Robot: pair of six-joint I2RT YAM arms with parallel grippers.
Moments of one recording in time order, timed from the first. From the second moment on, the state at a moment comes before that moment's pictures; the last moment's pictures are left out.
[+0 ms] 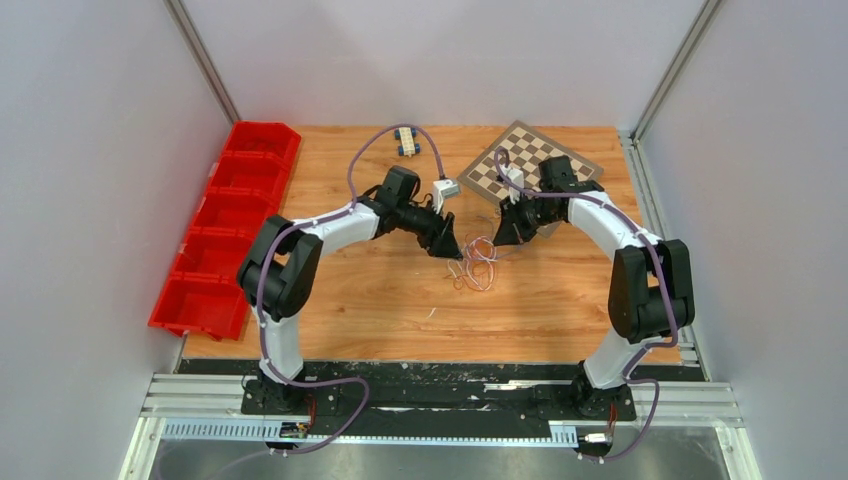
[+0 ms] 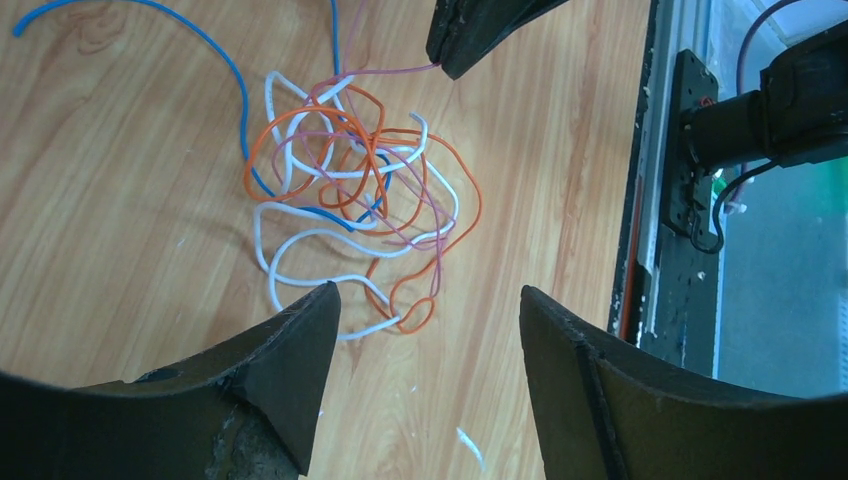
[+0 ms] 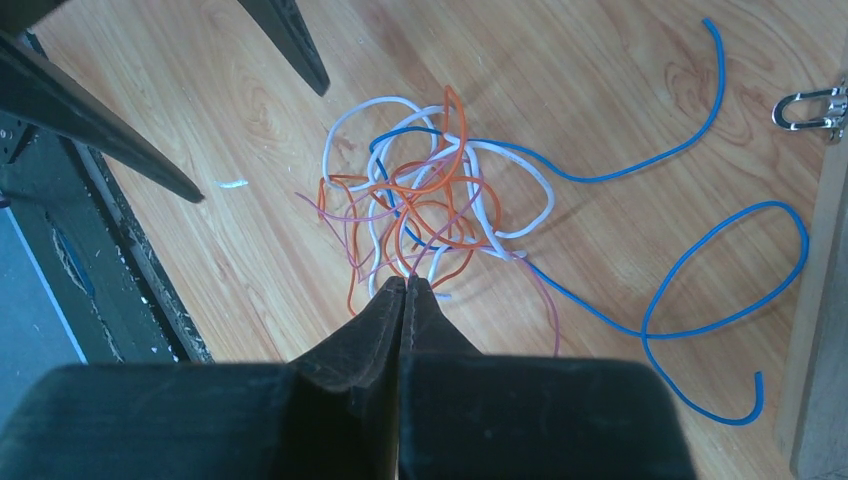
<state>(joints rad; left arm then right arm) -0.56 1.90 1.27 -0.13 0.89 0.01 0.18 1.70 1.23 -0.65 -0.76 -0.40</state>
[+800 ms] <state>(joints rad) -0.63 2.01 1.27 0.01 0.89 -0.07 0.19 1.71 1.15 -0.57 -0.70 -0.29</state>
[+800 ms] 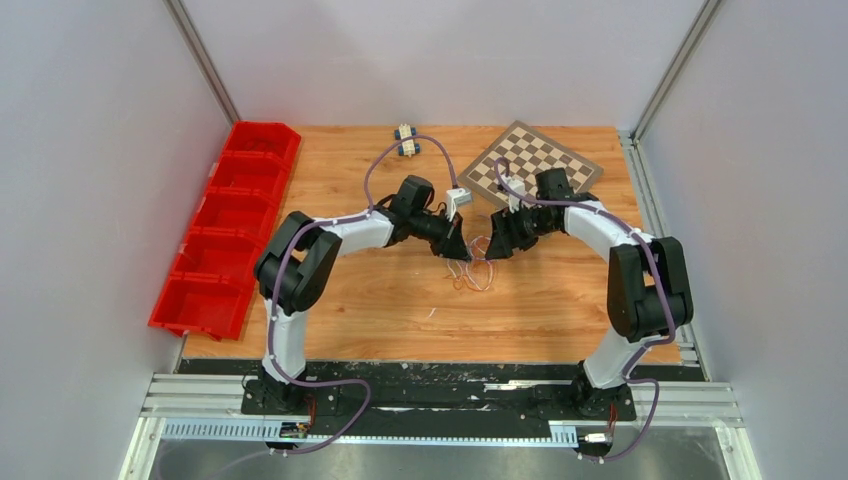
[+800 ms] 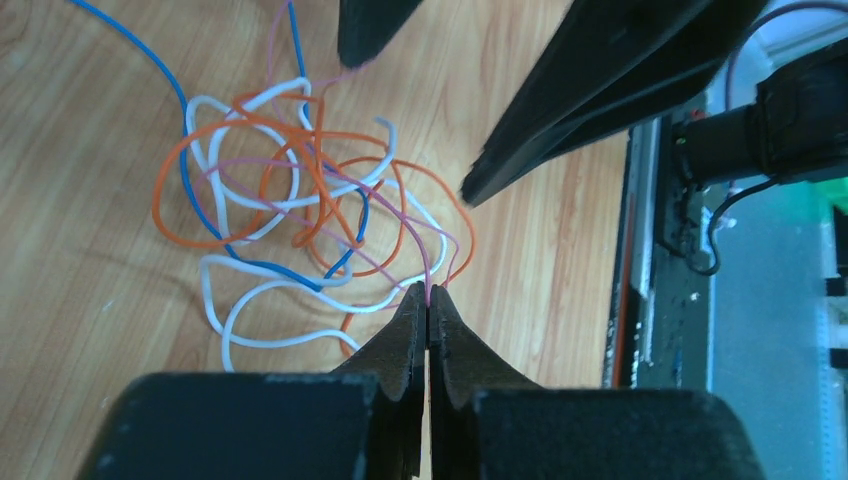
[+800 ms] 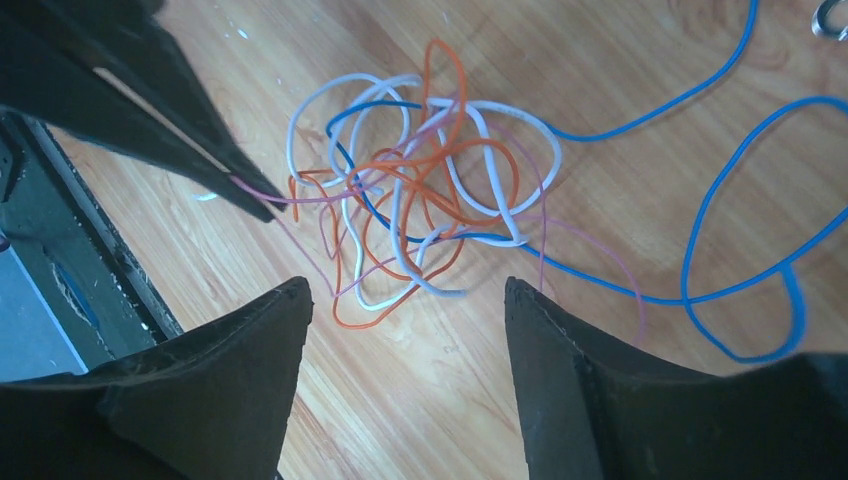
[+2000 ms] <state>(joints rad) -0.05 1.57 1.86 -0.43 0.94 -0.14 0.30 1.82 1.06 -0.19 -0.29 -0.06</state>
